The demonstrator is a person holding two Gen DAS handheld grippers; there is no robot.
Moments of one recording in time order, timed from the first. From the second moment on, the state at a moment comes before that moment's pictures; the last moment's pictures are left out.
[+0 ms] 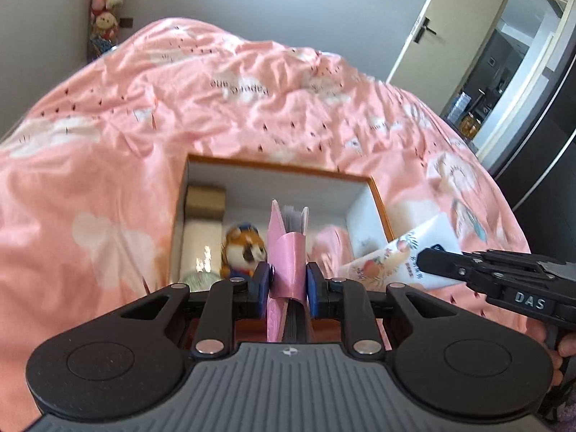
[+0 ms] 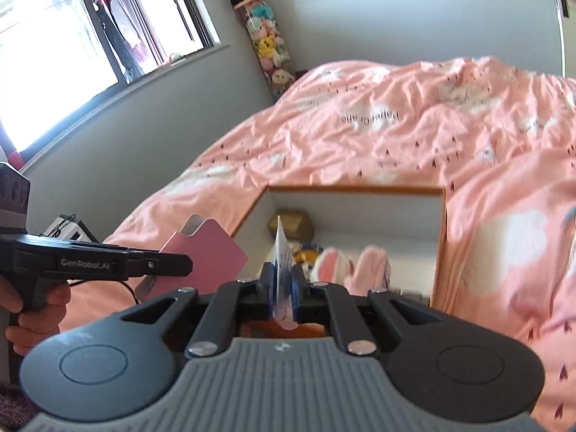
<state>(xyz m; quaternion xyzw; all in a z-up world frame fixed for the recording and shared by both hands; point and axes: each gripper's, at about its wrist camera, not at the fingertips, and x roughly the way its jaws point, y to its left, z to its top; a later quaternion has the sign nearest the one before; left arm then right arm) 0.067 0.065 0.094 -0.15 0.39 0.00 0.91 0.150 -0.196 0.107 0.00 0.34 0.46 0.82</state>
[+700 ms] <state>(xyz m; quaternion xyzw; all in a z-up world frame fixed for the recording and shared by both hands) 0.201 0.069 0.048 -0.10 0.42 -0.05 0.90 0.265 -0.140 0.078 -0.02 0.36 0.40 0.84</state>
